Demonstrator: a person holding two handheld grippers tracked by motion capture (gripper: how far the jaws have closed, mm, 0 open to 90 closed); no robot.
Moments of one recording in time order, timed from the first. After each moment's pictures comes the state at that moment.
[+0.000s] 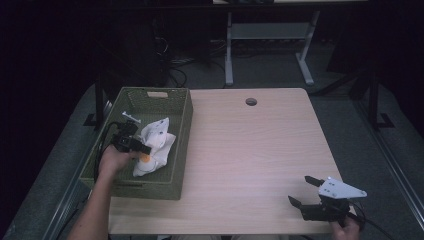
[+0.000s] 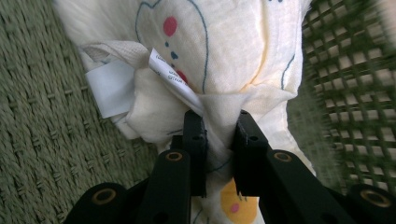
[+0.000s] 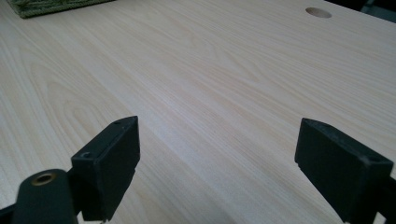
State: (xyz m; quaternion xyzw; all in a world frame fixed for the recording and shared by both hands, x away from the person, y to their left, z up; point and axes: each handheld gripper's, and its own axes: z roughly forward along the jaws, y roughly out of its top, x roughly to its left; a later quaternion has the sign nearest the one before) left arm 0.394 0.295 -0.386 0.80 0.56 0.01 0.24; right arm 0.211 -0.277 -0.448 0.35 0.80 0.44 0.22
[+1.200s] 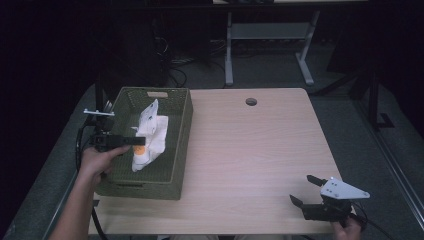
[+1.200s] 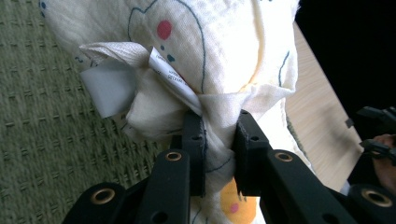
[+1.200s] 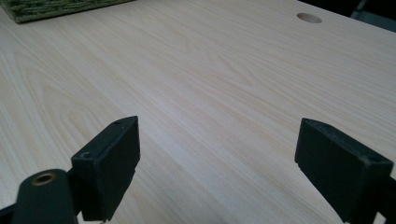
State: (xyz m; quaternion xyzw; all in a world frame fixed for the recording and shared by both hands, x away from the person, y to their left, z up) left arm 0.363 0.329 -0.348 0.72 0.53 -0.06 0.44; right arm 0.209 -0.280 -0.445 0.35 0.79 0.44 0.23
